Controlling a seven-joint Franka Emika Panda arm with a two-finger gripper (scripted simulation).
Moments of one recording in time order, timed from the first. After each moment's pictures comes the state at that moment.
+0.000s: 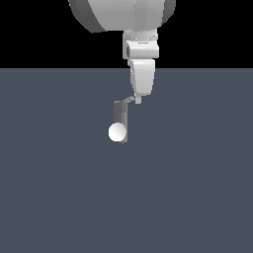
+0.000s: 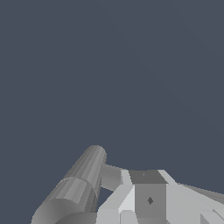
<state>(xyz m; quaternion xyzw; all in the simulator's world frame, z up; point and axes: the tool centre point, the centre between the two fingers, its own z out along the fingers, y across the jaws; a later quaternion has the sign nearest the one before) -0.008 -0.035 0.198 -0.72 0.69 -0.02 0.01</state>
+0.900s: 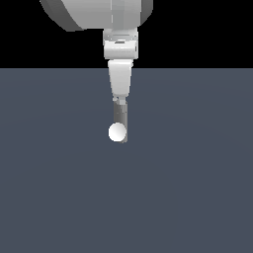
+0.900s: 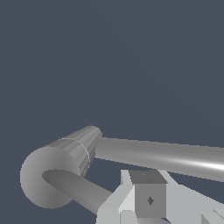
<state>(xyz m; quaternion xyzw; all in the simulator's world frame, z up) -0.019 0.013 0.197 -0.71 0.71 -0.02 0.01</state>
